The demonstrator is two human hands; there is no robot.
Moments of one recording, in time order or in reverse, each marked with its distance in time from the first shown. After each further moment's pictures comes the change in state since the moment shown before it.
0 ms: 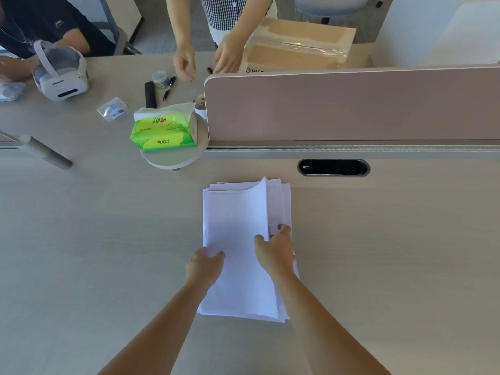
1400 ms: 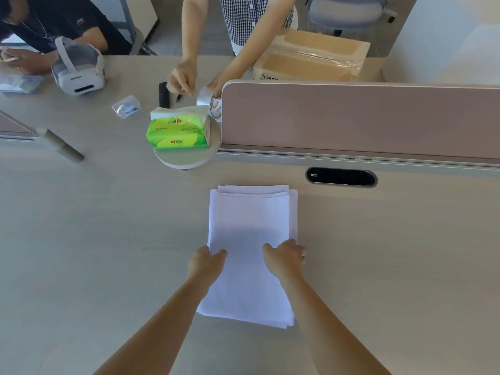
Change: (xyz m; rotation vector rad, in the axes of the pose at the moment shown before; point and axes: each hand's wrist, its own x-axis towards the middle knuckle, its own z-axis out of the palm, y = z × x) left_hand -0.001 0.003 -0.013 -0.134 -0.021 -0.036; right_hand -0.002 -0.001 -0.008 -0.233 -0.082 0.107
